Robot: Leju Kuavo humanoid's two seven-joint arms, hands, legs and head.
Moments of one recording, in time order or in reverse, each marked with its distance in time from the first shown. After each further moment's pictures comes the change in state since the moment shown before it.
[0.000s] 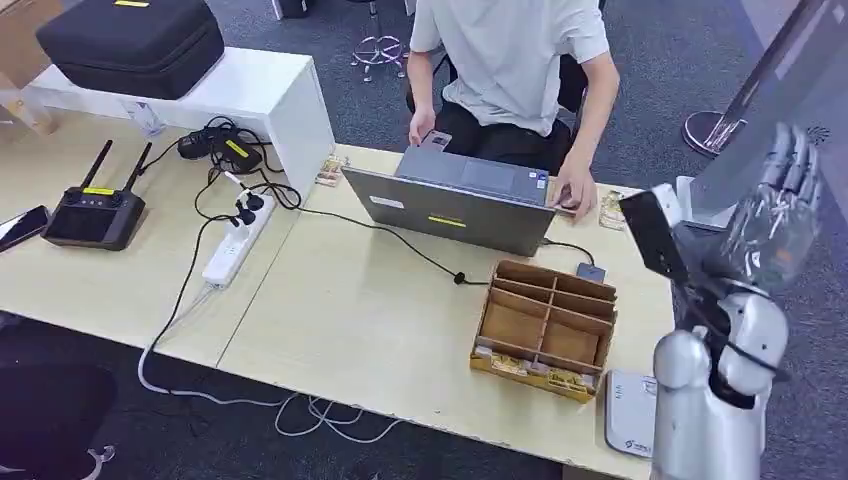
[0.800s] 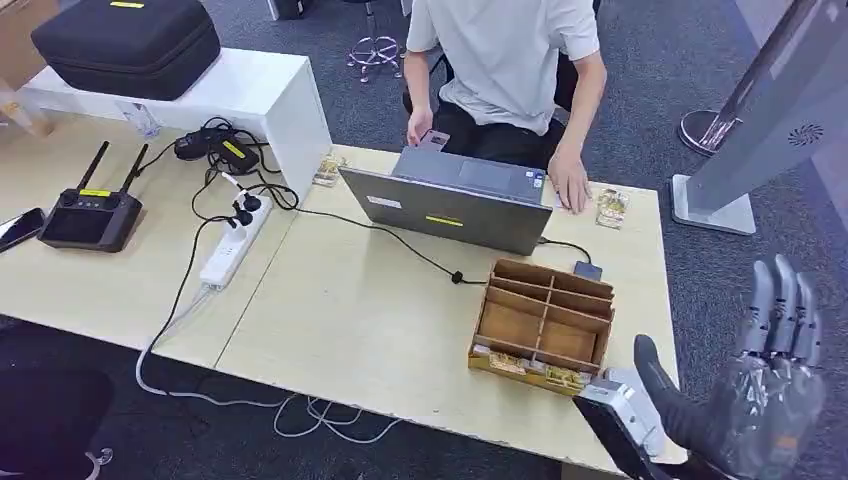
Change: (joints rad) left arm 0.013 0.017 0.052 0.000 0.039 -0.004 -0.020; right arm 0.510 -0.099 0.227 -0.525 0.013 0.007 -0.023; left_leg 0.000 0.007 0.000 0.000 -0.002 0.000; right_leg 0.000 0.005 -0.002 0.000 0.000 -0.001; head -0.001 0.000
